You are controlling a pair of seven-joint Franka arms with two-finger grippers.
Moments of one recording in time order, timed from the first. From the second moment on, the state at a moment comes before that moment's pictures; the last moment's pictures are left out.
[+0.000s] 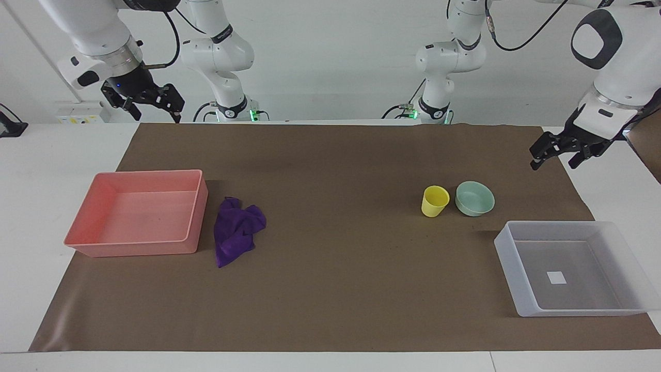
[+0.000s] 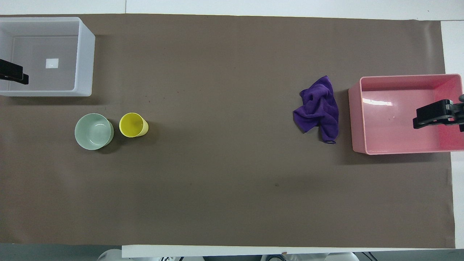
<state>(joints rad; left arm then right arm) 0.00 0.08 -0.01 -1.55 0.01 1.65 0.07 -0.02 -0.11 -0.01 -1.63 -0.01 1.39 0.07</state>
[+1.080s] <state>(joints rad) 0.00 0.06 0.00 -1.56 0.01 1.63 0.07 0.16 0.13 0.01 -1.82 -0.01 1.92 0.13</state>
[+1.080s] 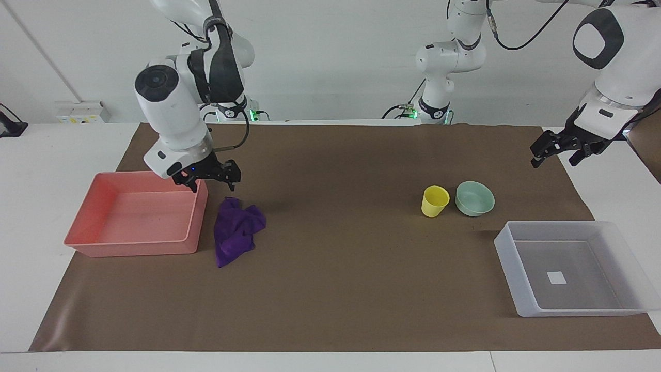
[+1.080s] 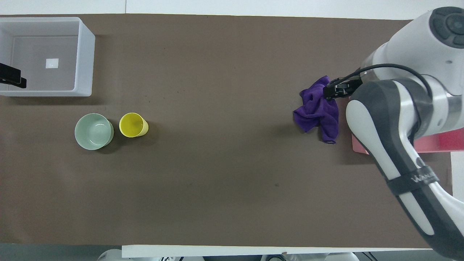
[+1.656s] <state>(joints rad) -0.01 0.05 -0.01 -1.56 0.01 1.59 0.07 0.21 0.25 0.01 -2.04 -0.01 2.25 0.13</state>
